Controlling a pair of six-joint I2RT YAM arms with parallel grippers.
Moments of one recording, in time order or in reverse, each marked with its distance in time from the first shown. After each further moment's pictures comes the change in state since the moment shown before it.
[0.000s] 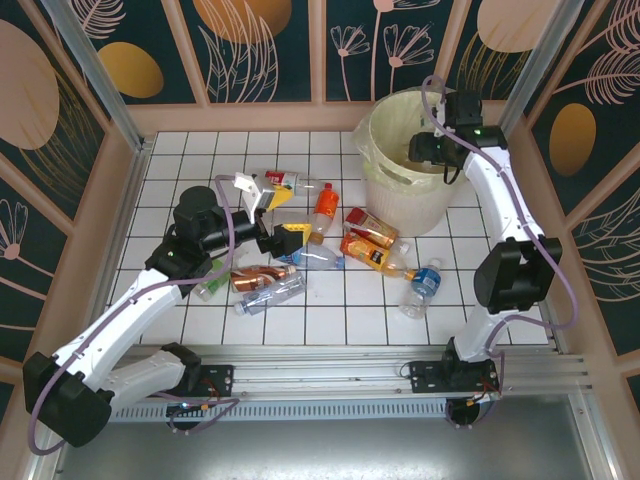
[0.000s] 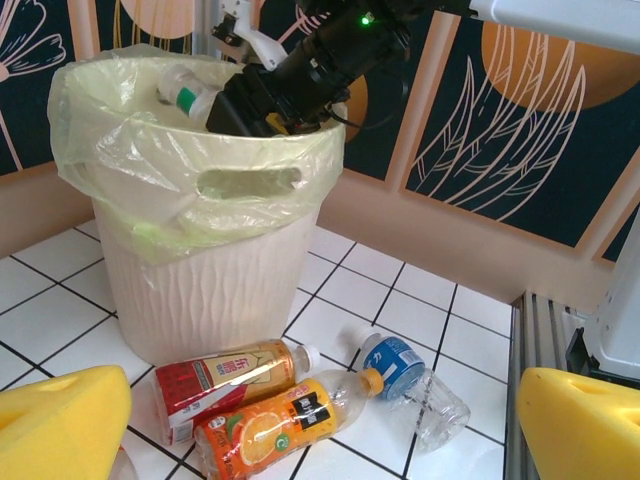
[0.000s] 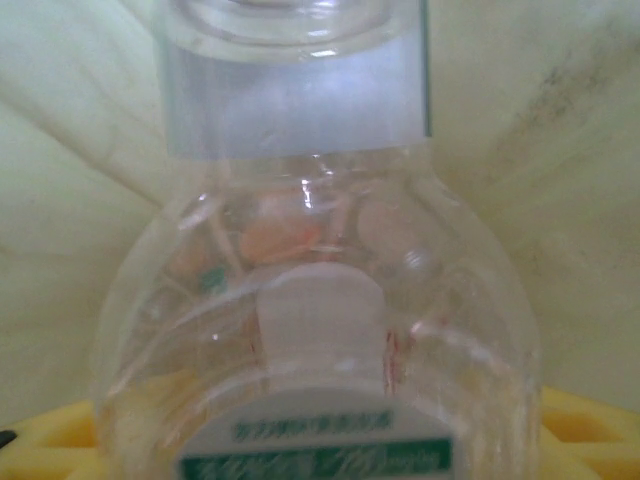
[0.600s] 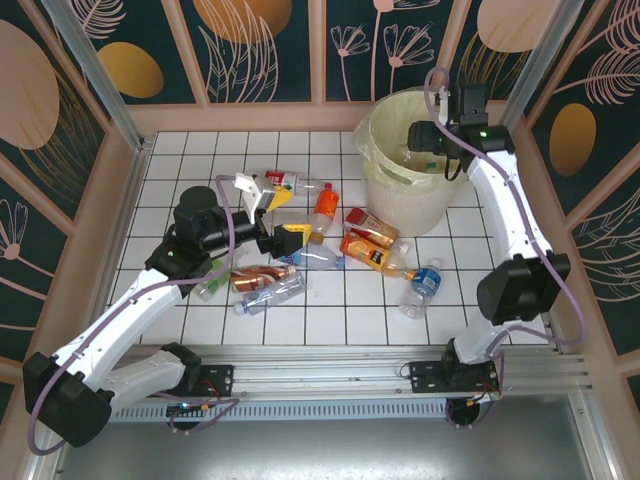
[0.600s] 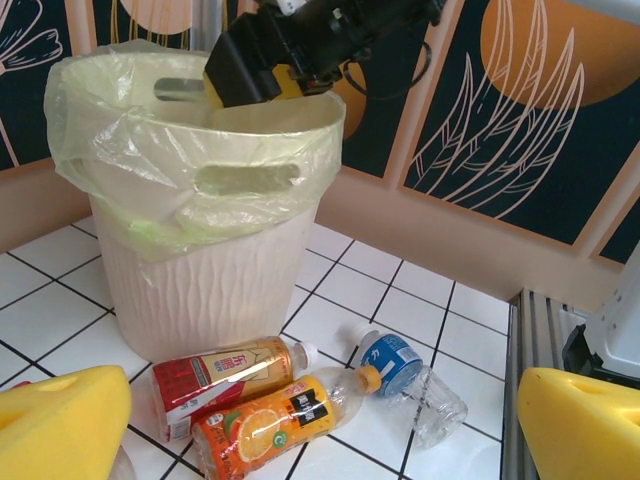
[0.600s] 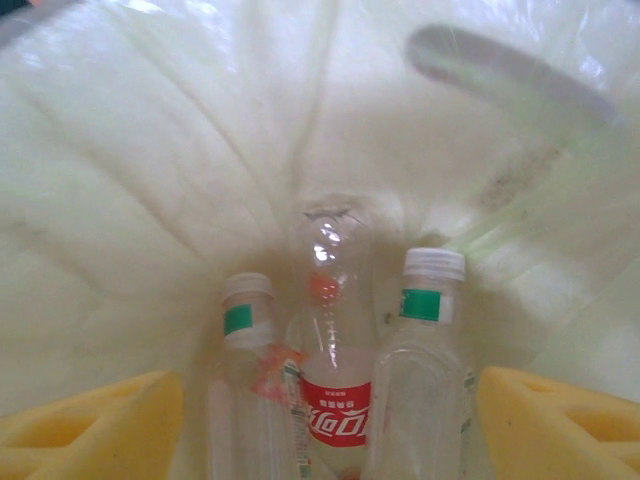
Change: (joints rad) left arm 0.000 0.000 0.000 -0.005 0.006 0.000; right arm 0.052 -0.109 -0.005 0.063 0.064 -0.011
